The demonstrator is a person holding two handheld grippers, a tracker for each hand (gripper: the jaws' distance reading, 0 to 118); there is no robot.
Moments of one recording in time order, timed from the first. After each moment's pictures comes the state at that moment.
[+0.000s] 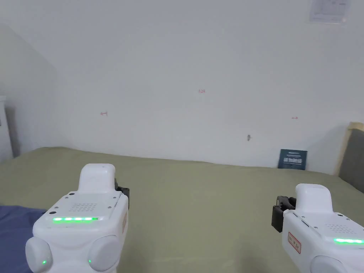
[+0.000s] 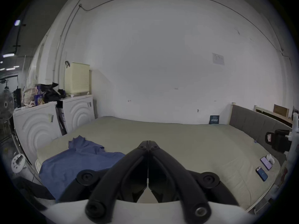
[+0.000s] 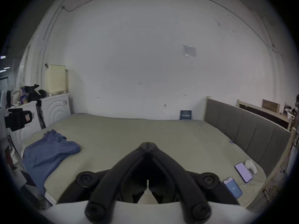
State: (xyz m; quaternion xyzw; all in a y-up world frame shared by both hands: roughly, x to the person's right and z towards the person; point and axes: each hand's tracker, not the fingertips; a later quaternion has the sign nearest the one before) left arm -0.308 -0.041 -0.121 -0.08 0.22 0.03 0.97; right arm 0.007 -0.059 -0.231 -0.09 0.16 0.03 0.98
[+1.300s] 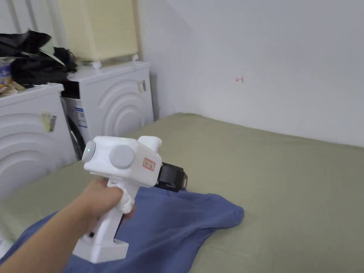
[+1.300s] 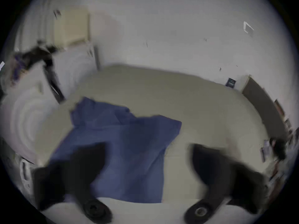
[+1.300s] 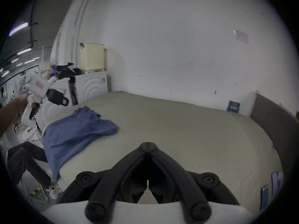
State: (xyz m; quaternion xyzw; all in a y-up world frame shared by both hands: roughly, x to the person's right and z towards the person) left arm -0.651 -0.105 -0.227 -0.39 0.14 0.15 0.90; right arm -0.110 -0.135 -0.292 -0.18 0.33 0.07 0.92
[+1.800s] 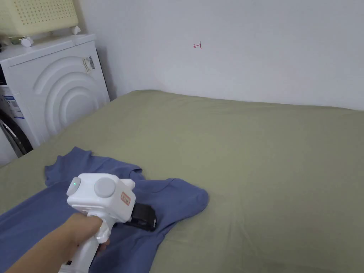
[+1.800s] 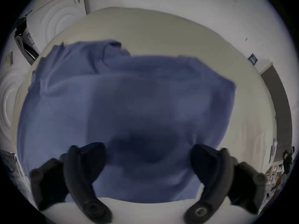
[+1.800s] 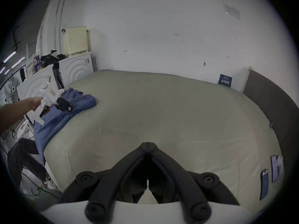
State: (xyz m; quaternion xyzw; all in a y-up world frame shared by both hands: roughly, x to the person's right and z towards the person) left arm -0.659 -0.280 -0.309 -0.55 0.16 0.17 0.80; right arm -0.064 -0.197 -0.317 -0.27 0.29 0.09 0.91
